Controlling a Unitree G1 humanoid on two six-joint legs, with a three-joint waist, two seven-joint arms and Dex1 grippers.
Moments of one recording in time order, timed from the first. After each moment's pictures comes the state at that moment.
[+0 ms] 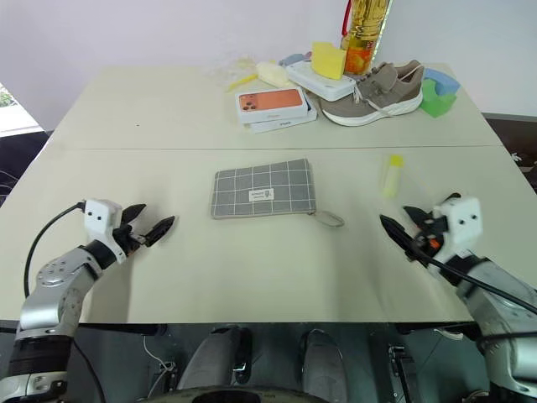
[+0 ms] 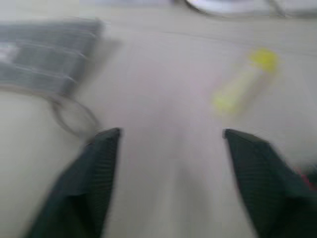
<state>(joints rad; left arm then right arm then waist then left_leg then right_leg) -0.07 0.50 0.24 0.04 -0.35 0.25 -0.65 0.15 -0.61 -0.46 -0.46 0.55 0.59 0.57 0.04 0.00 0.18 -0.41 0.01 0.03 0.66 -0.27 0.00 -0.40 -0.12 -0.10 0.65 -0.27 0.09</state>
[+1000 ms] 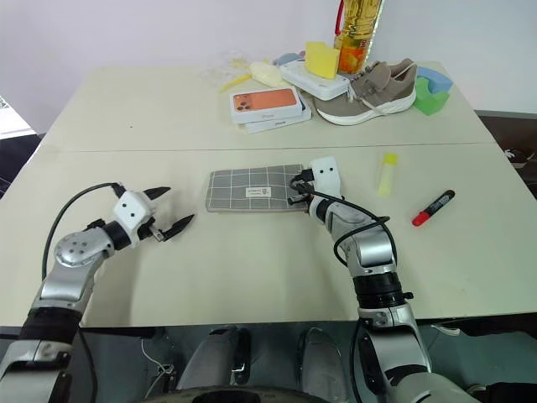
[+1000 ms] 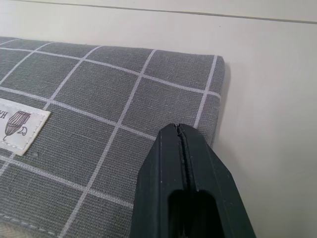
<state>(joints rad) -0.27 0.59 0.04 0.30 -0.08 -0.24 -0.76 -0.49 -0.20 0.02 0.04 0.24 0.73 0.24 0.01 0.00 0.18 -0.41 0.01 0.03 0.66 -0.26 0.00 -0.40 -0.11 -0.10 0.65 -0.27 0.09</state>
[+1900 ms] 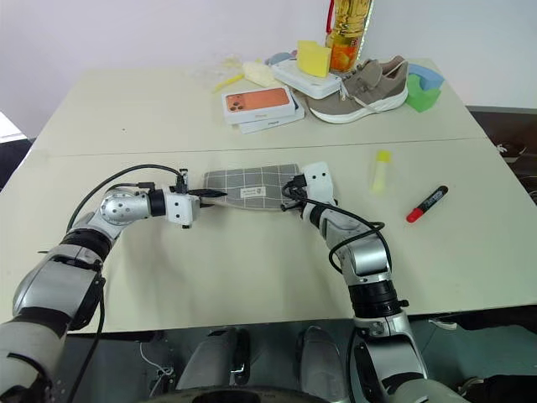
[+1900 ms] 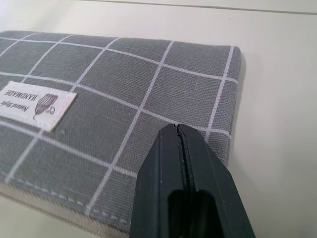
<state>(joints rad) -0.87 0.56 -0.27 1.22 0.31 -1.17 -0.74 -0.45 -0.17 0.05 -0.03 0.21 0.73 0.24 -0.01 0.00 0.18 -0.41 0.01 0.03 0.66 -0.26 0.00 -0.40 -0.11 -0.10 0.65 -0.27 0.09</state>
